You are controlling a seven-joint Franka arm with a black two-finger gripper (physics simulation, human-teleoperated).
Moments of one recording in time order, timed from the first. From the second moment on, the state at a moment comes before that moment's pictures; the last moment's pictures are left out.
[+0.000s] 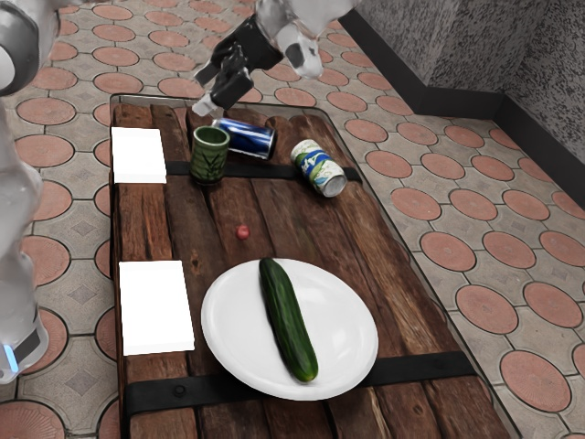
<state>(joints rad) -0.28 -0.11 0.10 -1.40 0.14 0.66 0.04</state>
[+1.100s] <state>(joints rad) -0.50 -0.17 0.12 -2.01 -0.13 1.72 1.23</state>
